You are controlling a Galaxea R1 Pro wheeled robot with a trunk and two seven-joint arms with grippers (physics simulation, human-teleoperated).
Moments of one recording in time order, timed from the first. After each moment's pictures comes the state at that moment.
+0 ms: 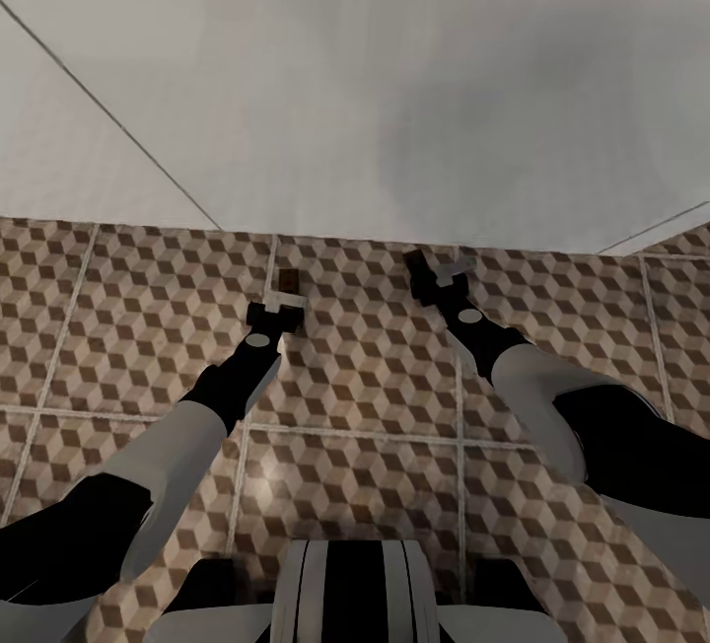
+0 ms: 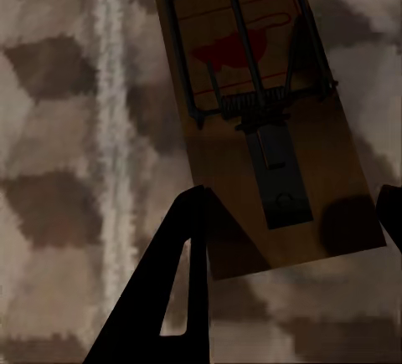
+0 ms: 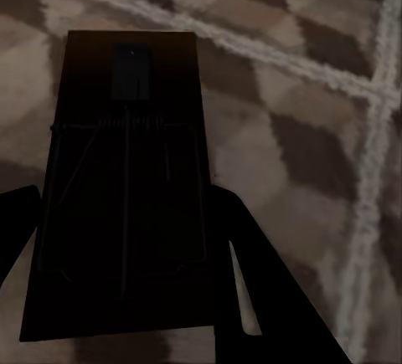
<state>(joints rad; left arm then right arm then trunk) -1.09 -0.07 -0.30 -0.55 -0.02 0.08 0.25 -1.38 0.07 0.22 -0.07 0.09 -0.29 -0.09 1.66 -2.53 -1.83</state>
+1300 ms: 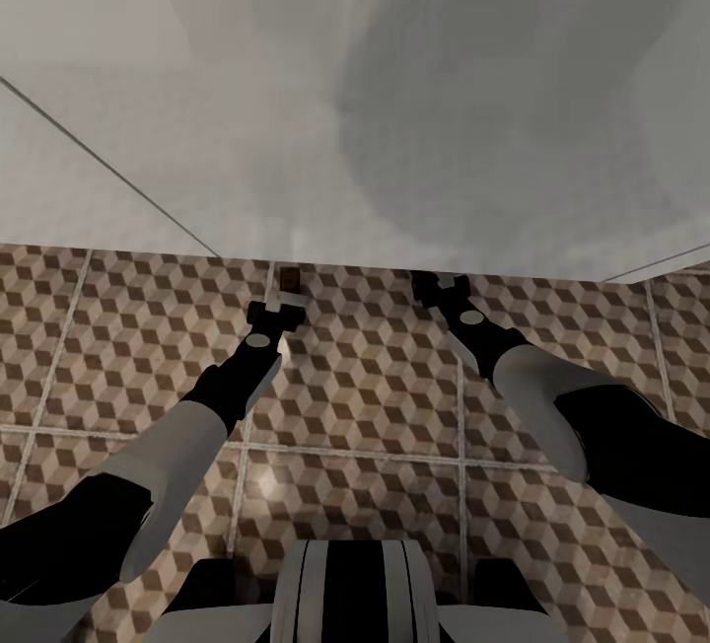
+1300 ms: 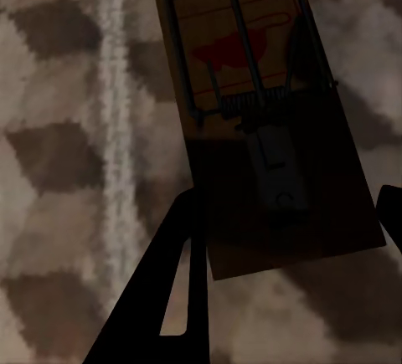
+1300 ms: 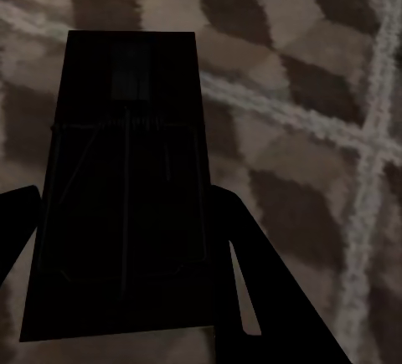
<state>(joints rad) -1.09 -0.07 -0.30 -0.55 -0.02 0.06 0.25 -1.38 0.06 0.22 -0.06 0.09 -0.29 -0.09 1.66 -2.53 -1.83</state>
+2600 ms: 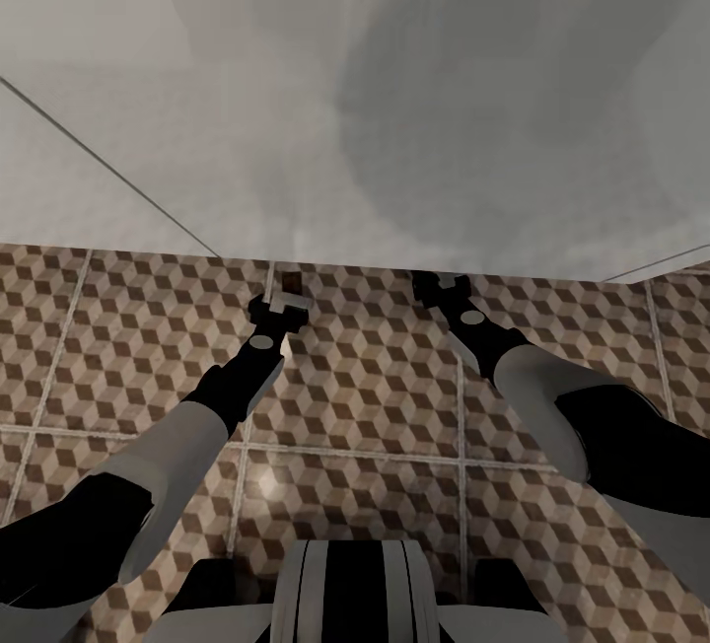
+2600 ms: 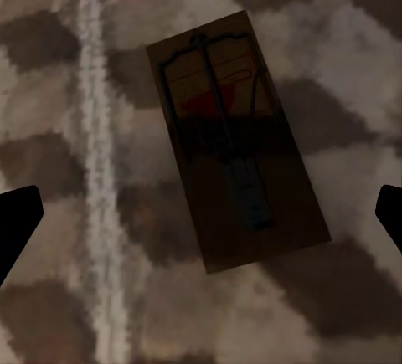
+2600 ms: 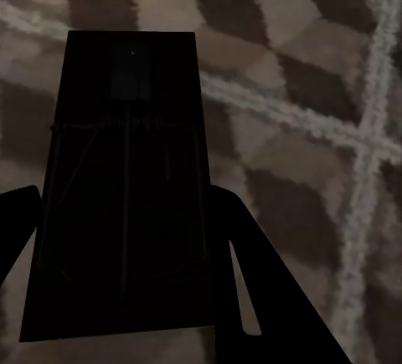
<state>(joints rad) -1.09 -0.07 -0.34 -0.55 -0.02 0.06 0.25 -1.38 0.06 0.22 -0.06 0.09 -0.29 -0.09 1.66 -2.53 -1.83</state>
